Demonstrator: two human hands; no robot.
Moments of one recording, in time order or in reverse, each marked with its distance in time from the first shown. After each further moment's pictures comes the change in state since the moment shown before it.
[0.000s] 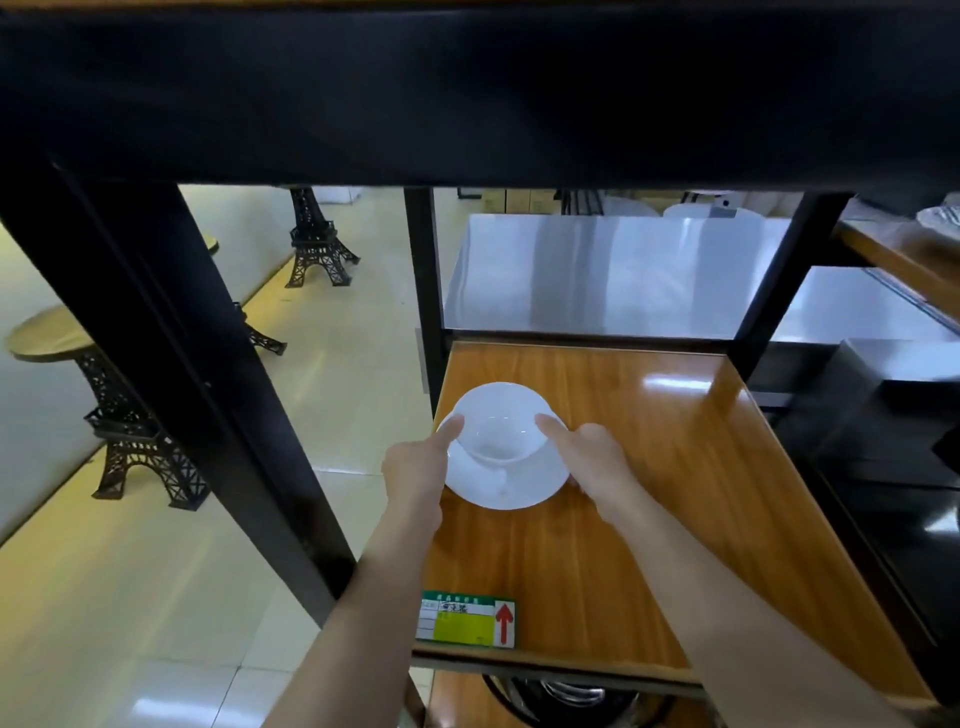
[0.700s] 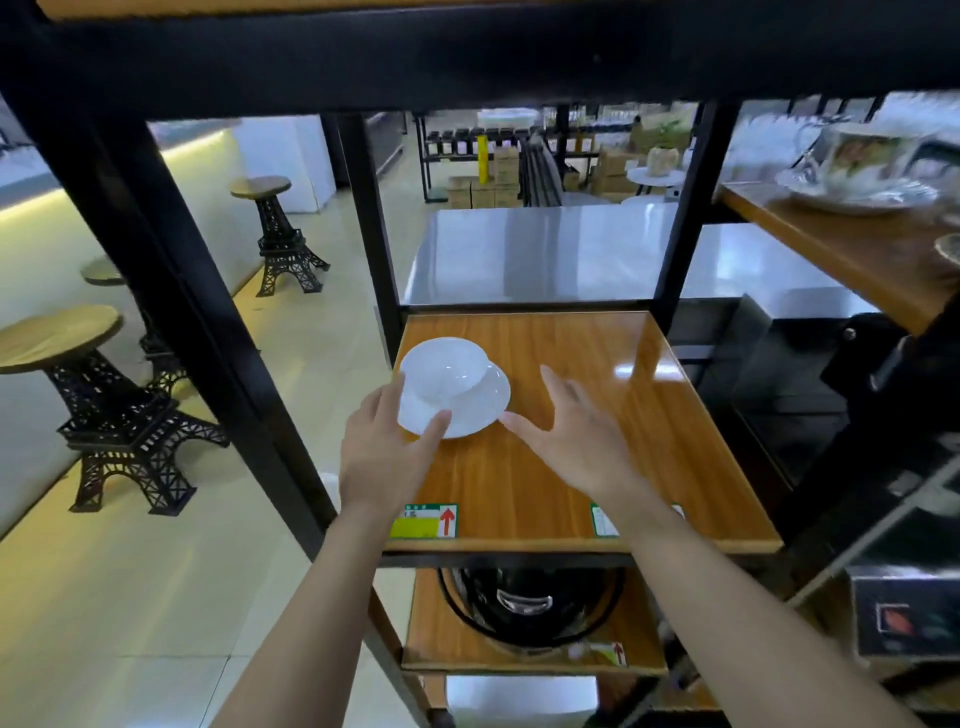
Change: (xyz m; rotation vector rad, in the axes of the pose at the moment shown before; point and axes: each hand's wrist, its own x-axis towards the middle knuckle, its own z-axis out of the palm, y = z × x) left_hand -0.084 -0.032 -0.029 0.711 -0.007 0.759; right_hand -0.097 0.029 -0.041 -0.566 0.203 -0.303
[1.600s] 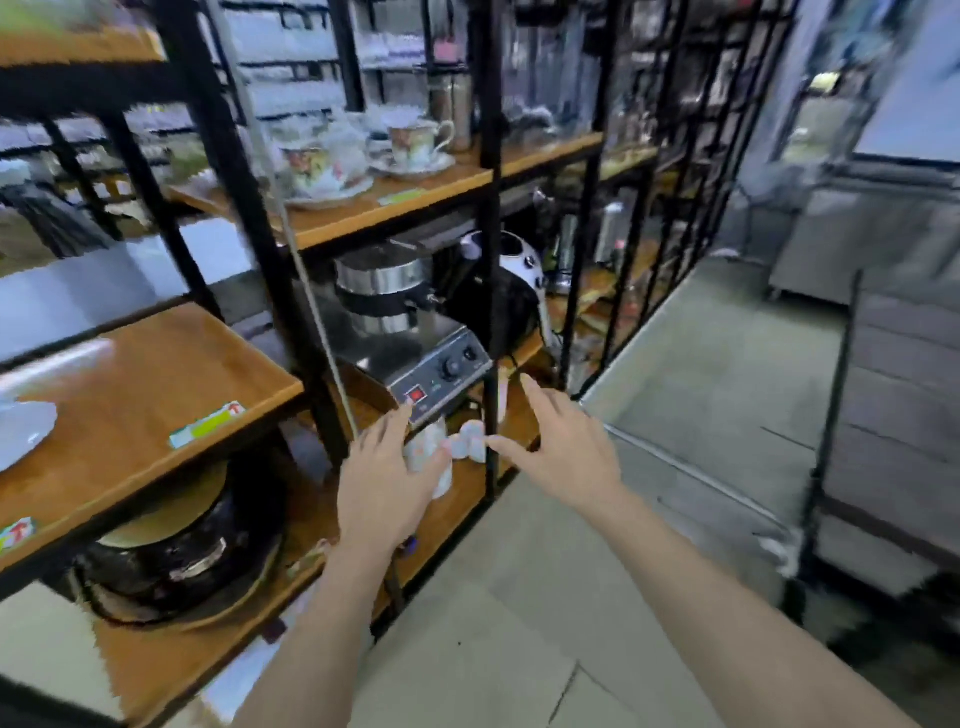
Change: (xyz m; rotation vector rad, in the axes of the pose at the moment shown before) left_hand -0.348 0.149 0.060 -0.041 -0.648 0.721; right_hand -0.442 0.161 -0.119 -0.268 0.522 0.556
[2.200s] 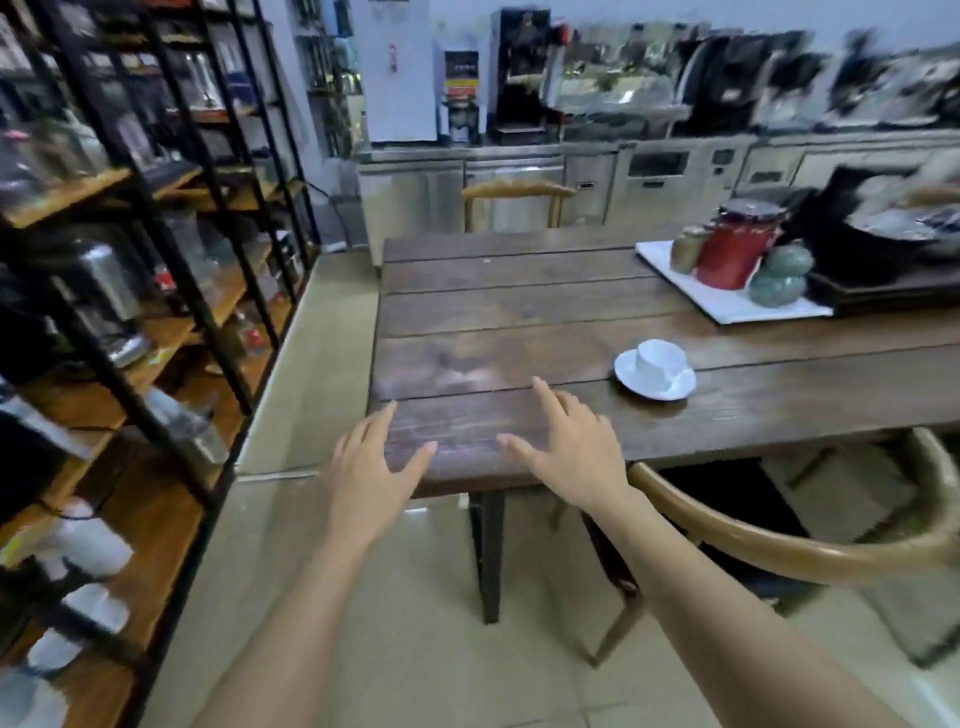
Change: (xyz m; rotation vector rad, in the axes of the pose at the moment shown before) left_hand -0.090 0.392 0.289 -0.157 -0.533 0.575; right_hand -0.228 0.401 -0.205 -0.255 0.287 0.776
